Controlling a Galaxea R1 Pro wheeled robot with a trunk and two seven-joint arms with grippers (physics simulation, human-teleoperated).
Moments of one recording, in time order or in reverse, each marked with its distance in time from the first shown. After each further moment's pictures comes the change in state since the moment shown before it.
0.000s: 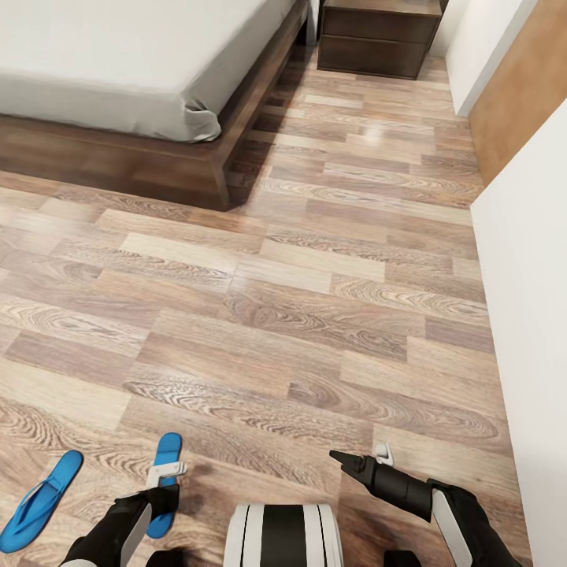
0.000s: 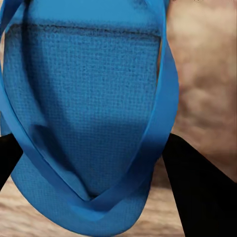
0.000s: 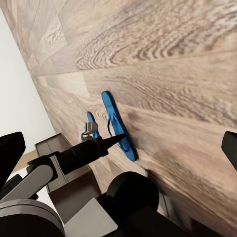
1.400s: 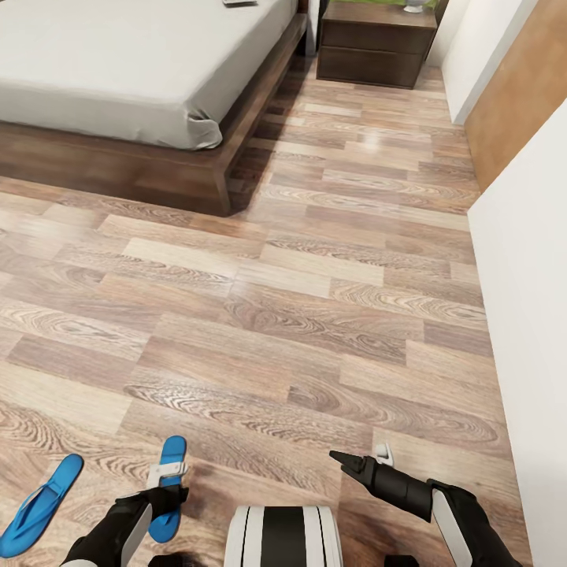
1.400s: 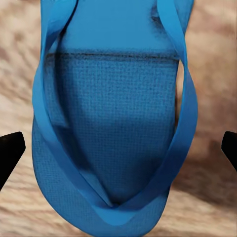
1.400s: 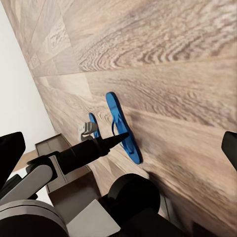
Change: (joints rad) left arm 0.000 -0.002 -0.002 0.000 -0.001 0.000 -0.001; right arm 0.000 0.000 0.000 0.001 0.002 -0.001 0.000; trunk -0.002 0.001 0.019
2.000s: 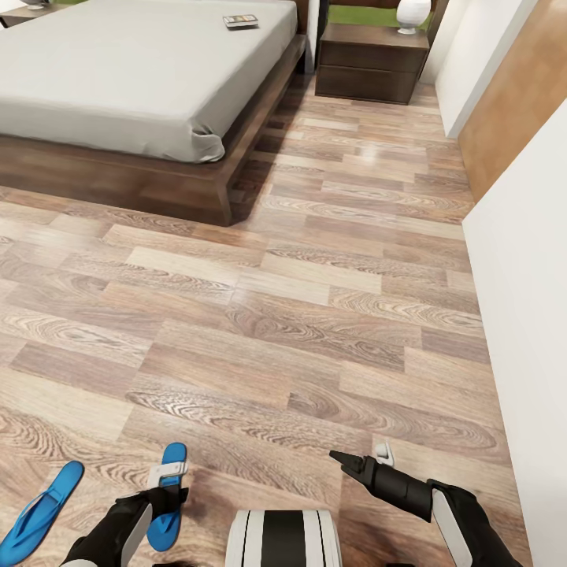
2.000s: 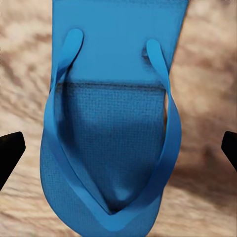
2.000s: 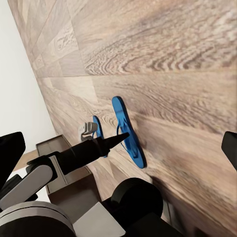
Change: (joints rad) left arm 0.000 0.000 0.000 0.000 0.000 0.000 0.001; right arm 0.000 0.000 -0.001 0.000 0.000 0.000 0.000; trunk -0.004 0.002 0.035
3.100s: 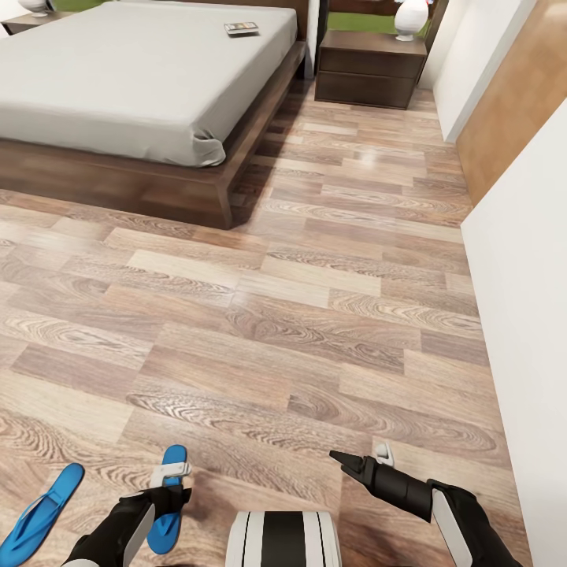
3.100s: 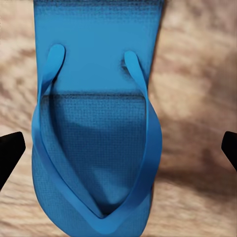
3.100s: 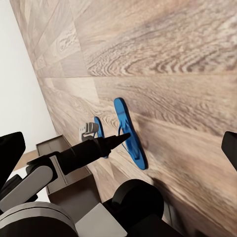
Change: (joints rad) left arm -0.001 0.000 -0.043 0.000 0.003 -0.002 -0.005; right arm 0.000 0.000 0.000 0.000 0.000 0.000 0.000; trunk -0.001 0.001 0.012
